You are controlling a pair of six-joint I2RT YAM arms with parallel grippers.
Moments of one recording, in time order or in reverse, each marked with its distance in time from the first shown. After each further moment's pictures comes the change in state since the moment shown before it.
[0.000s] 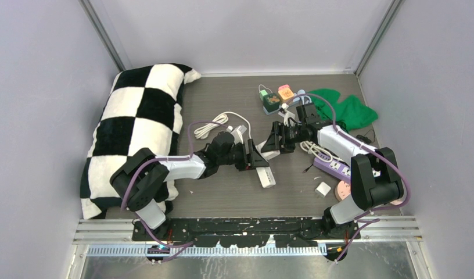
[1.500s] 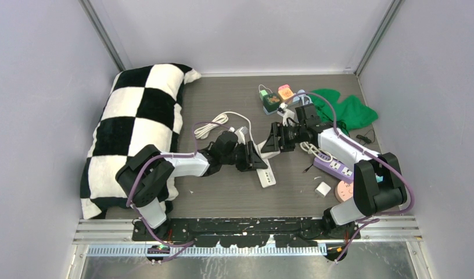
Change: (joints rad) left arm -0.002 0.060 0.045 -0.069 -0.002 0.002; right arm 0.026 -0.053 -0.029 0.040 0.062 -0.040
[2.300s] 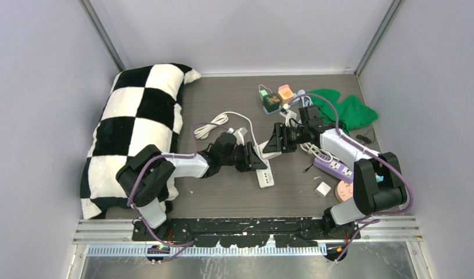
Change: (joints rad) left arm 0.003 0.002 -0.029 0.064 -0.010 -0.003; right arm -0.046 0.005 -0.023 0.016 -0.065 -0.019
